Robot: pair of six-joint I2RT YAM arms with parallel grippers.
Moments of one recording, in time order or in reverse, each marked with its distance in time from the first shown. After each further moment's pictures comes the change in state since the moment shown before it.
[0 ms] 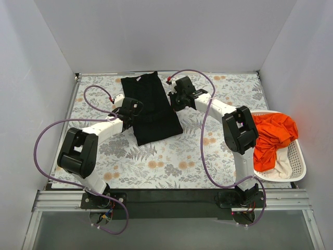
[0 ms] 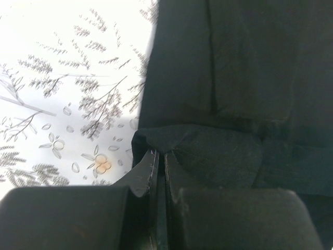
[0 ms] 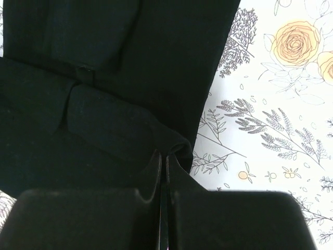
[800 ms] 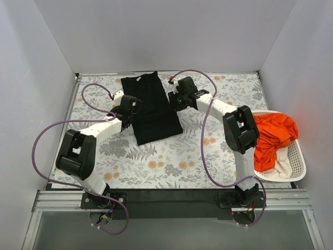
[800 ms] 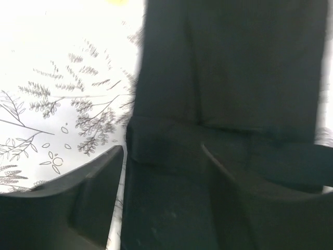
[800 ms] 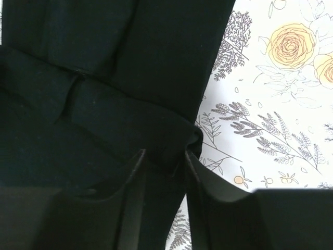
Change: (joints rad) left arm 0.006 0.012 -0.004 0.082 -0.008 0.064; right arm -0.019 0.006 -0.020 0.045 -0.026 0.003
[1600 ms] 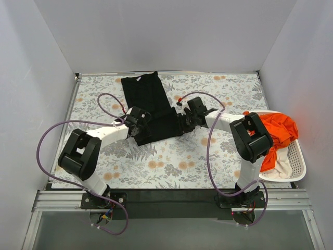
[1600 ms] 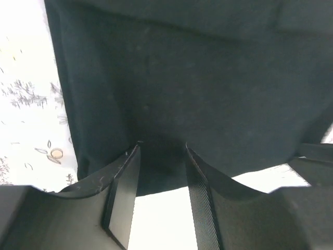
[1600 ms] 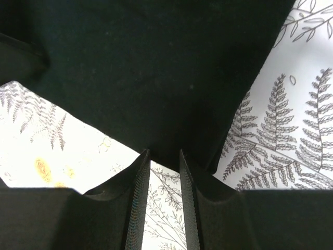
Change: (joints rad) left arm -0.125 -0.042 -0.053 -0.191 0.282 -0.124; right arm -0.004 -0.187 -0.465 0.107 -0.236 0.109
